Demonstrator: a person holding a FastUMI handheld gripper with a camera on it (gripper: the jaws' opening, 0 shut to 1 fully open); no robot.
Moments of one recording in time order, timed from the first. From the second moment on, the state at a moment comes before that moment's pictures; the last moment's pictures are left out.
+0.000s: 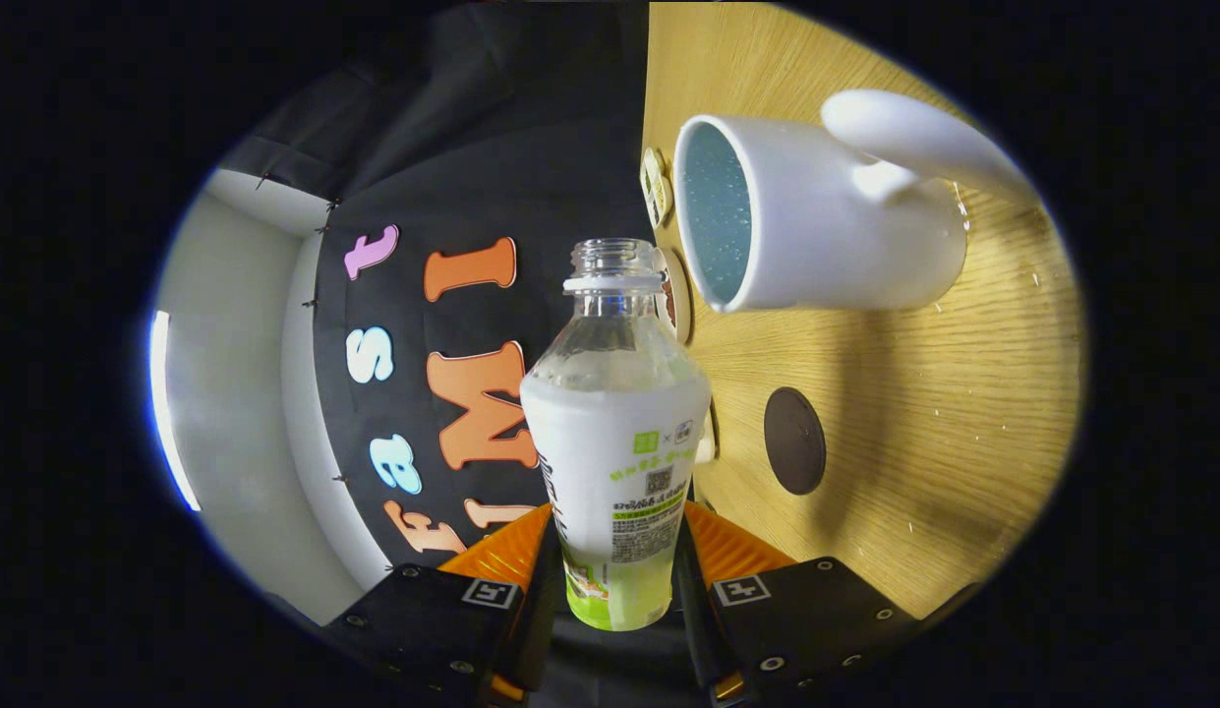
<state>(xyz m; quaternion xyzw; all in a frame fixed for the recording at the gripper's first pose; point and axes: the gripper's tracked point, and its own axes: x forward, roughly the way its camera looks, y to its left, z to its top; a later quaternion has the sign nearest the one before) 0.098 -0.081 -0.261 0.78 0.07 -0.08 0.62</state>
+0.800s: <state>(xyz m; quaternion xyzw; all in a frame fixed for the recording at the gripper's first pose) 0.102 -0.099 -0.248 0.81 0.05 -0.09 0.58</state>
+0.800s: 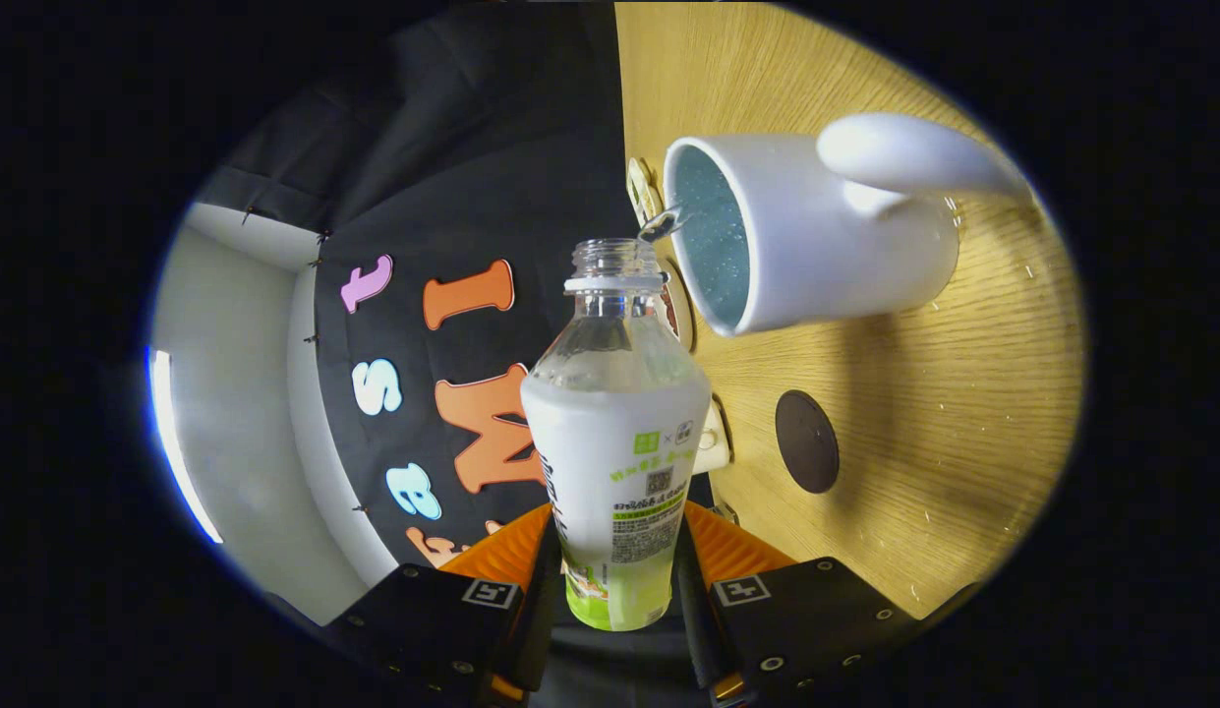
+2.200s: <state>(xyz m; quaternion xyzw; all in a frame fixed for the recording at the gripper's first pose) 0.102 -0.111 -0.237 0.85 0.04 -0.08 0.52</state>
